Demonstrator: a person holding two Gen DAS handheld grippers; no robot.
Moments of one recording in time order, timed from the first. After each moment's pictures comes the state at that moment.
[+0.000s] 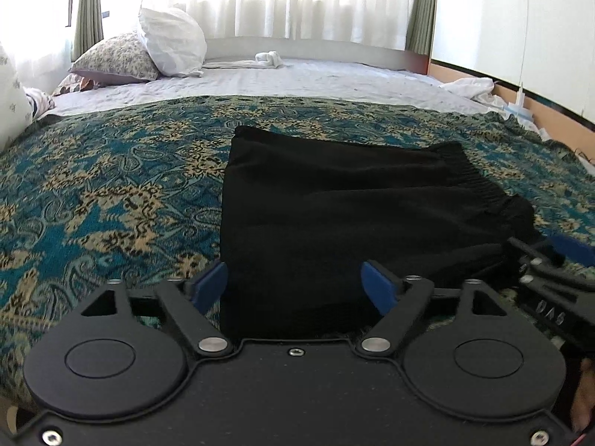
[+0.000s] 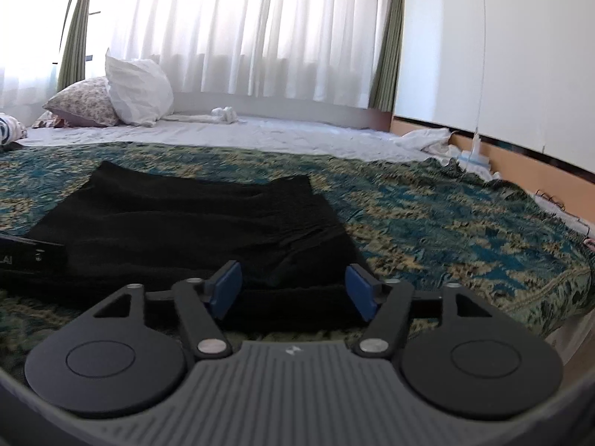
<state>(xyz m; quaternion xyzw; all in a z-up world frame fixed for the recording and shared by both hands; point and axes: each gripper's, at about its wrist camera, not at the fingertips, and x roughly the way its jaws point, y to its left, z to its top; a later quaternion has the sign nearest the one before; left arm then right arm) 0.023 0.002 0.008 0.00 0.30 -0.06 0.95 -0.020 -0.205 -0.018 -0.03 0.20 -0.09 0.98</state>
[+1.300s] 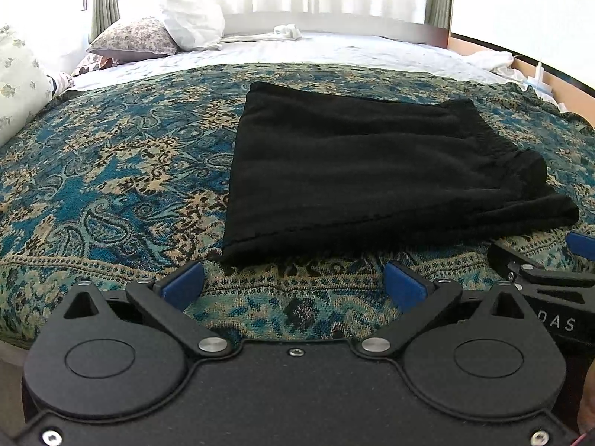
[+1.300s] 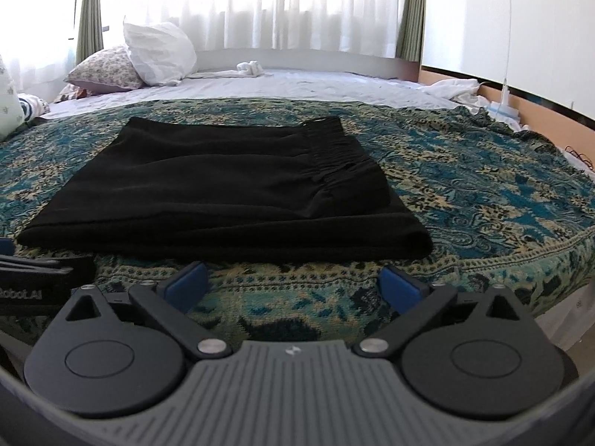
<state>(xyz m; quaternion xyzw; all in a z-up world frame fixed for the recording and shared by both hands) 0.002 -0.008 -0.013 0.02 0.34 -0.02 0.94 -0.024 -0.206 -0.031 0.00 0.28 -0.04 0.96</state>
